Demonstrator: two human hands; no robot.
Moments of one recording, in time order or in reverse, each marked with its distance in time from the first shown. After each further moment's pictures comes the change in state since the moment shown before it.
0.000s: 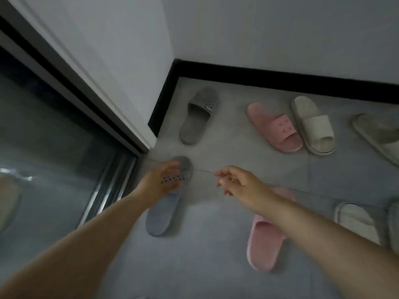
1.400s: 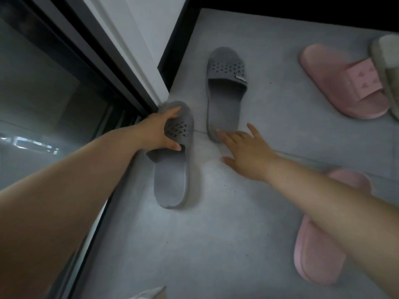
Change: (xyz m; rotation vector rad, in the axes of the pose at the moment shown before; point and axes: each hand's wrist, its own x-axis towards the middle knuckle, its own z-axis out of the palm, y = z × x) left_hand 0.105 -0.081 -0.058 0.547 -0.139 0.009; right_hand 0.137 0.093 0.068 -1.251 -0.110 -0.256
